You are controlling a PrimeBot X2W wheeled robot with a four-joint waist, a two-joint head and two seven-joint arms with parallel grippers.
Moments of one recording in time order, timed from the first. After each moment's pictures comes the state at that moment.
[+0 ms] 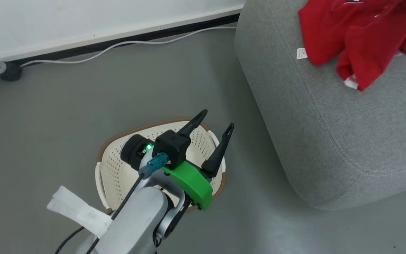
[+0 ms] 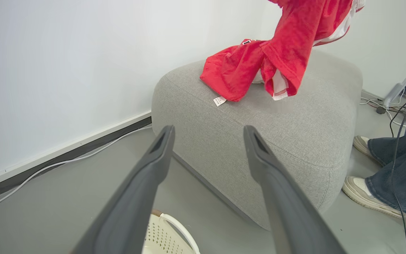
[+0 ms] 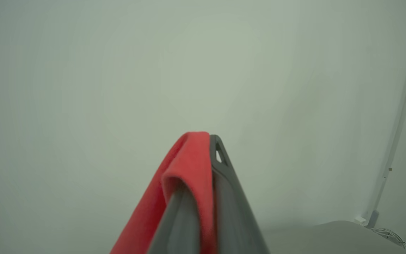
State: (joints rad) left arm -0.48 0.10 -0.84 0.17 -0.53 0.05 -0.14; right arm -0.84 -0.57 0.13 0.31 0.37 -0.08 -0.11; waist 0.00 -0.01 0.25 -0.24
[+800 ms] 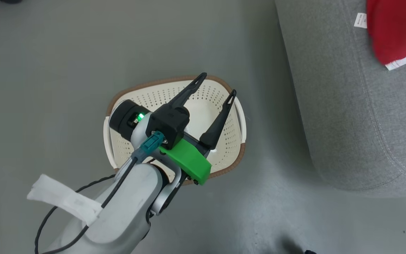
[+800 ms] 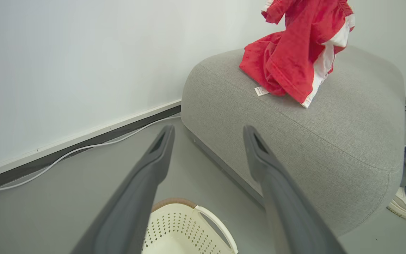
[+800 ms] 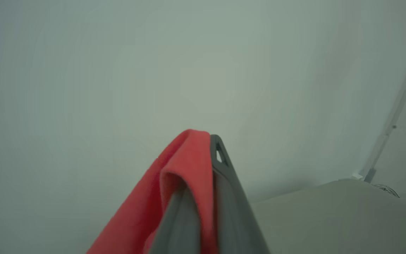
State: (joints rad) left arm -0.59 0.14 -0.82 0.07 -0.47 0.06 -0.11; right arm -1.07 -0.61 0.07 0.52 0.34 -0.11 -0.10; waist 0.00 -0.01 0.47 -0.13
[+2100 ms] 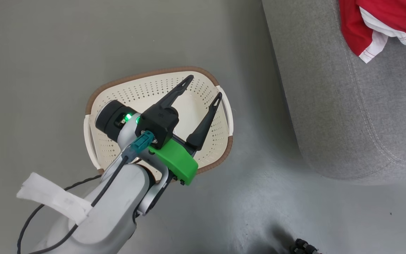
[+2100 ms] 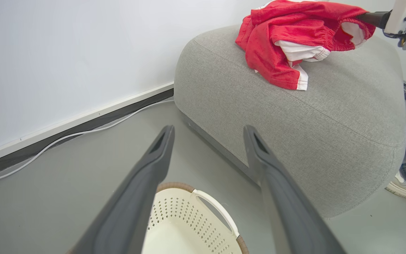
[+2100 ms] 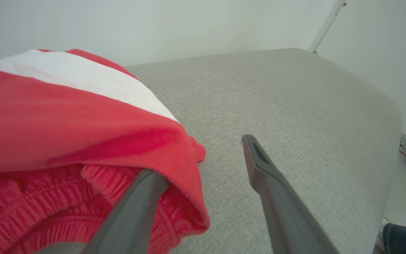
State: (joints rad) left arm -0.59 0.20 -0.82 0.05 -0.46 0.06 -0.08; right arm -0.83 -0.50 -0.04 0.96 0.33 -0.12 -0.23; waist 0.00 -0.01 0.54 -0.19
